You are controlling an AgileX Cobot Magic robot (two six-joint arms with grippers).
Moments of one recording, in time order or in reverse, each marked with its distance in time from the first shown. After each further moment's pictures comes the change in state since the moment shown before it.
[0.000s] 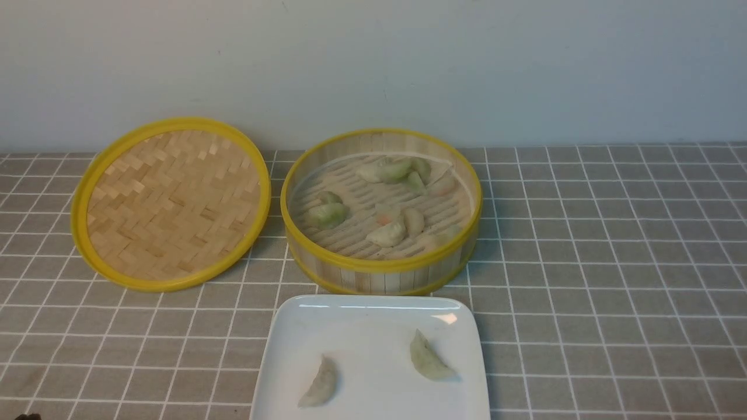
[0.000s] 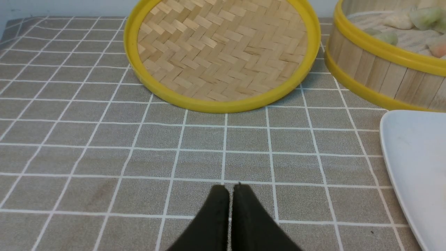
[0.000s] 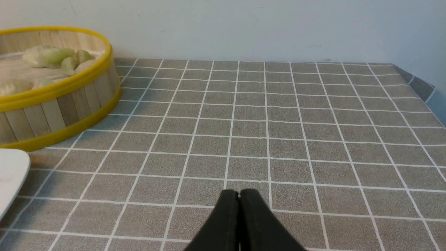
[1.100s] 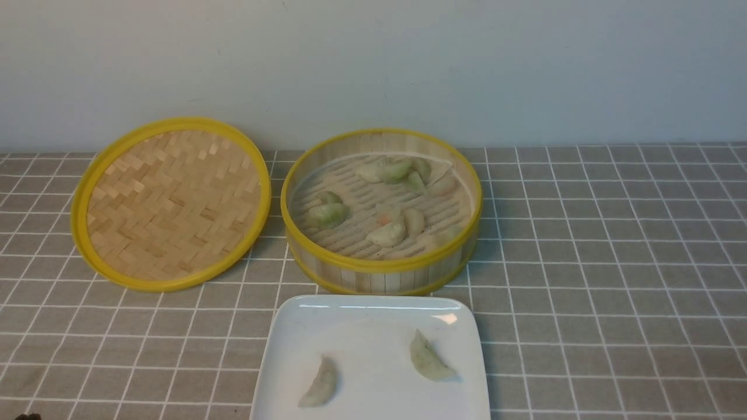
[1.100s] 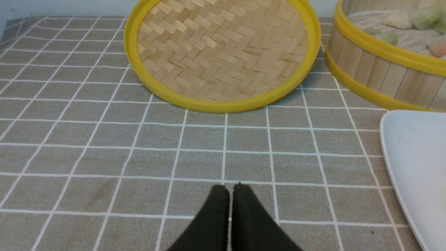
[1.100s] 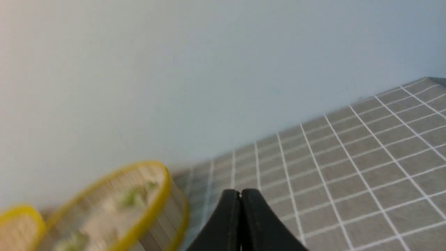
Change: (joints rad) right arm 0.000 0.000 0.009 0.411 -0.261 0.106; left arm 0.000 0.000 0.000 0.000 0.000 0.000
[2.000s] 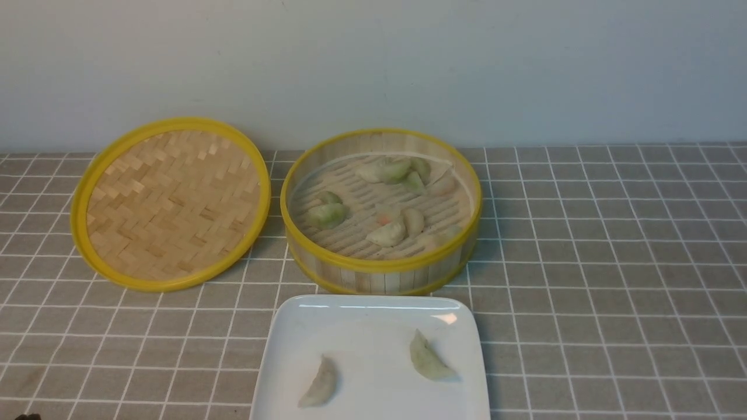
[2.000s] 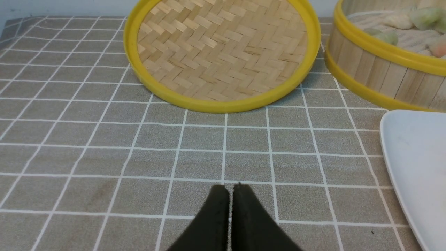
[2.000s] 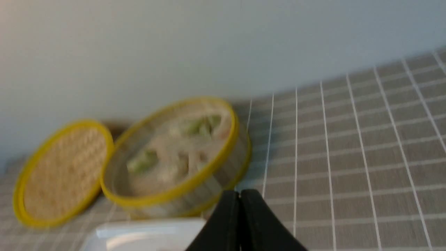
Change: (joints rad) right arm 0.000 0.564 -0.637 0.049 0.614 -0.199; left arm 0.000 0.000 0.000 0.000 0.000 0.000
